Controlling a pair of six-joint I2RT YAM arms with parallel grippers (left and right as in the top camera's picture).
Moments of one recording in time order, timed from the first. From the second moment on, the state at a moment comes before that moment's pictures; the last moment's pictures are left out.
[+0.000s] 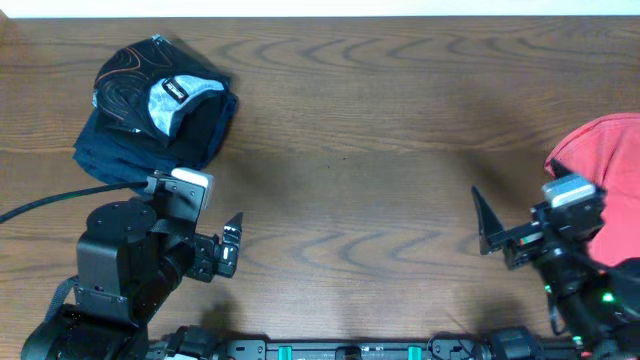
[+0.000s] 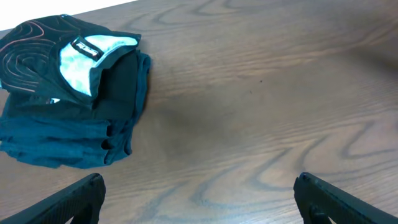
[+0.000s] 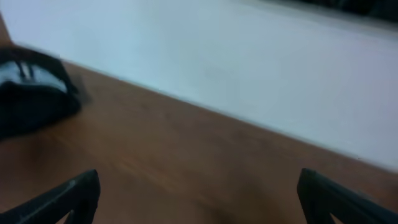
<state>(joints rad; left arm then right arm) -0.25 0.75 1.23 -1.18 0.04 0.04 0.16 0.47 0.90 -0.64 -0.12 -0.16</state>
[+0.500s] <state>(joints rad) -0.25 0.75 1.23 -1.18 0.04 0.04 0.12 0.01 0.34 -0.50 -0.11 -0.12</state>
